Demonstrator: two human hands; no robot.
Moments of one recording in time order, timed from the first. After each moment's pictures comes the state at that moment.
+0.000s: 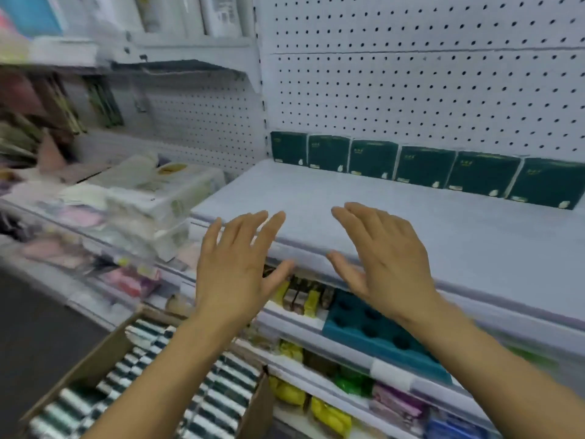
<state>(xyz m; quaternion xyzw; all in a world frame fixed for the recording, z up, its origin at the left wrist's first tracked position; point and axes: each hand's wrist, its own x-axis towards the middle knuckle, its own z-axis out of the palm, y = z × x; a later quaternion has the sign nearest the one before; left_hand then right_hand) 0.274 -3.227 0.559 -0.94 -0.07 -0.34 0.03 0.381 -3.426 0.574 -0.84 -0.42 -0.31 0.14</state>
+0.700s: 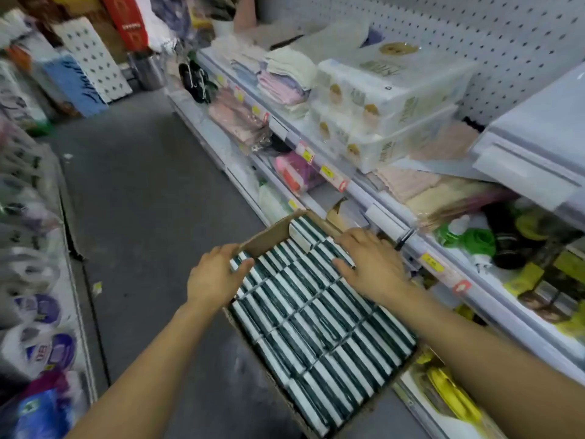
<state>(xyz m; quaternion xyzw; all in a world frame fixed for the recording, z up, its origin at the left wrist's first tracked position) 0.016 -2.930 0.351 -0.82 -0.54 -0.02 -0.20 0.267 -3.074 0.369 -0.78 -0.62 0.04 0.10</state>
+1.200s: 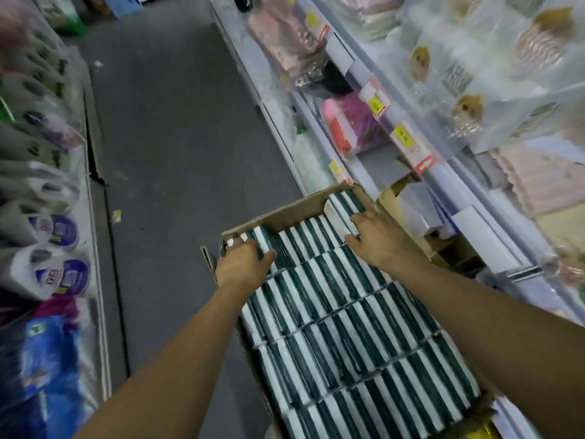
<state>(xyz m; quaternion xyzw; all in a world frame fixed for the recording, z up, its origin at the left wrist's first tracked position) 0.059 -2.866 0.206 -0.72 -0.65 0.09 -0.23 0.318 -2.912 0.218 -0.76 -0.63 0.18 0.00</state>
